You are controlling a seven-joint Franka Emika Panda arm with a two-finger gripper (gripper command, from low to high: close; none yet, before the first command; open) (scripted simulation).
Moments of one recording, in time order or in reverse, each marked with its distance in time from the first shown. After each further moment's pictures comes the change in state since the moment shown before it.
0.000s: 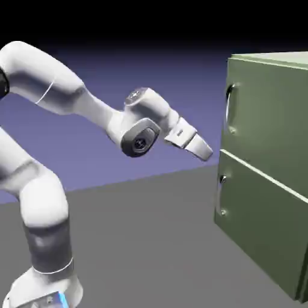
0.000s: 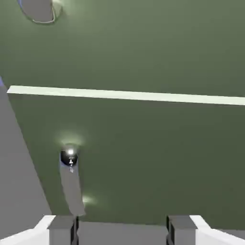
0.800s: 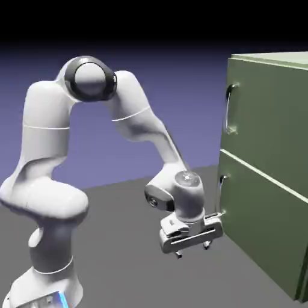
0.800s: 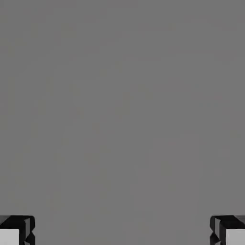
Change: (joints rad) arm 0.729 0.819 -0.762 0.167 1.044 -0.189 0.757
